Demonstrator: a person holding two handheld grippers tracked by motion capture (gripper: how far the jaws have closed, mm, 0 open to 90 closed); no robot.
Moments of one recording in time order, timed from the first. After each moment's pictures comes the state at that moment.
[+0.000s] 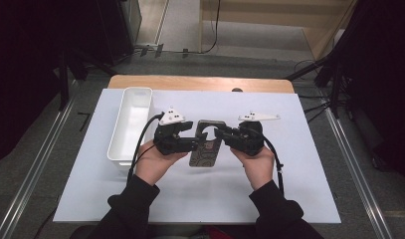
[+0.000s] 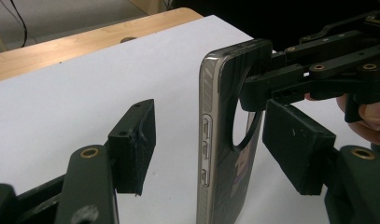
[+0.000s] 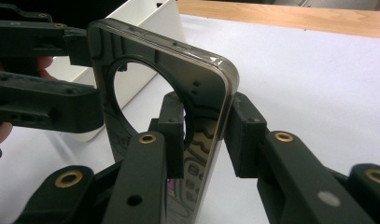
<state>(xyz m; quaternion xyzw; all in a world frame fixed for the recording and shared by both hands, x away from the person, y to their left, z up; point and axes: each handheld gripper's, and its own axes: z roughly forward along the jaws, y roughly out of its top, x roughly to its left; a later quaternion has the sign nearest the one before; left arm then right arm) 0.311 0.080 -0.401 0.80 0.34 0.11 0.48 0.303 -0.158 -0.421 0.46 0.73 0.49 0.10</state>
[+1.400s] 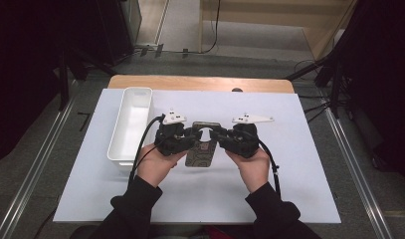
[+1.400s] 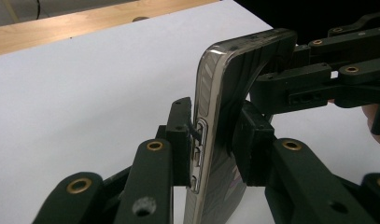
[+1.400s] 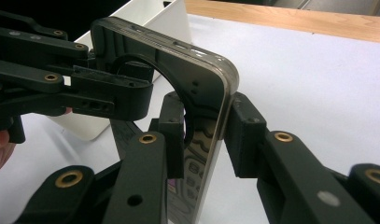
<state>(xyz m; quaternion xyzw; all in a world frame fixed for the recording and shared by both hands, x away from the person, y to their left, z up) 0.310 0.077 -0.403 0.80 0.38 0.11 0.45 0.297 -0.144 -0.419 0.46 0.74 0.48 0.11</state>
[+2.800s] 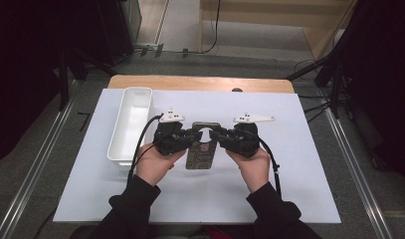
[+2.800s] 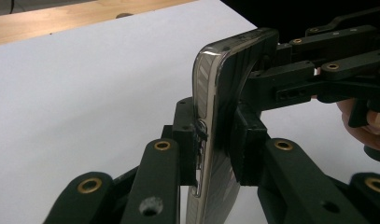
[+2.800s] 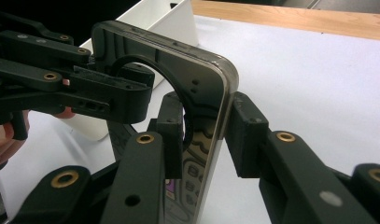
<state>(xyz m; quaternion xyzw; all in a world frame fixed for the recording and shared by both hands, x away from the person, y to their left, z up) 0.313 0.081 -0.402 0.80 0.37 0.07 0.46 0.300 -0.147 -0.421 0.45 0.74 0.49 0.10</state>
